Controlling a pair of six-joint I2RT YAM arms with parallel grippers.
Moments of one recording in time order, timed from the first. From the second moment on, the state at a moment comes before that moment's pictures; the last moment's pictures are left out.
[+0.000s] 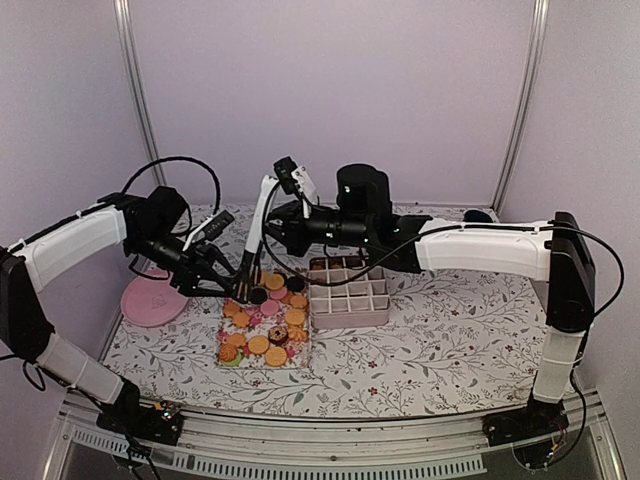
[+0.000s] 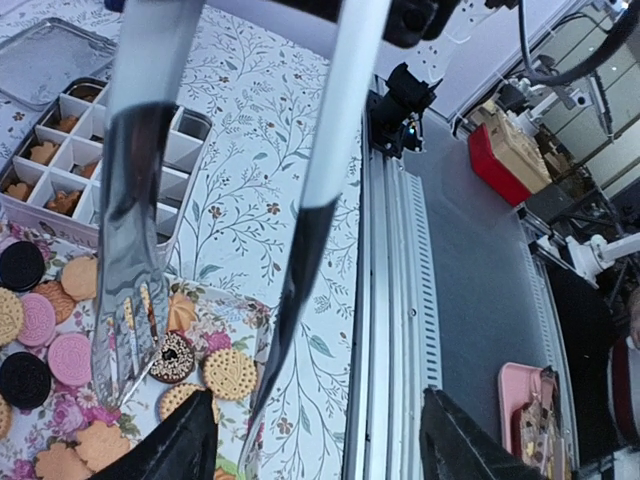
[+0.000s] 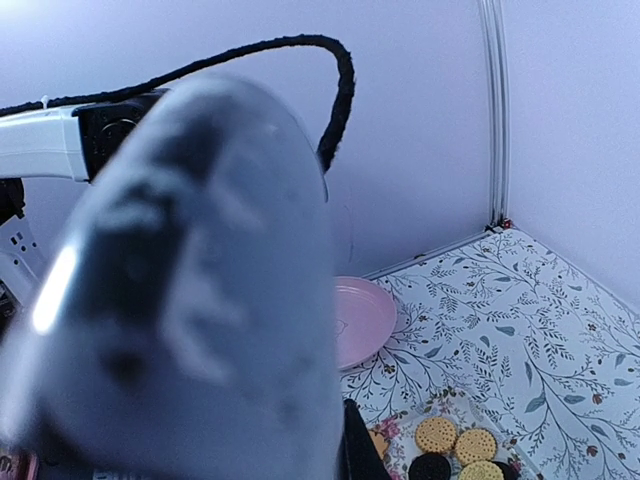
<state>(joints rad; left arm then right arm) -0.31 1.42 1.15 -1.06 1.09 0.74 0.99 1.91 1.53 0.29 -0.32 0.17</state>
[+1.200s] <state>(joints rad) -0.33 1.41 1.19 -1.25 1.19 0.96 0.97 1.99 1.63 0.38 -0.44 0.23</state>
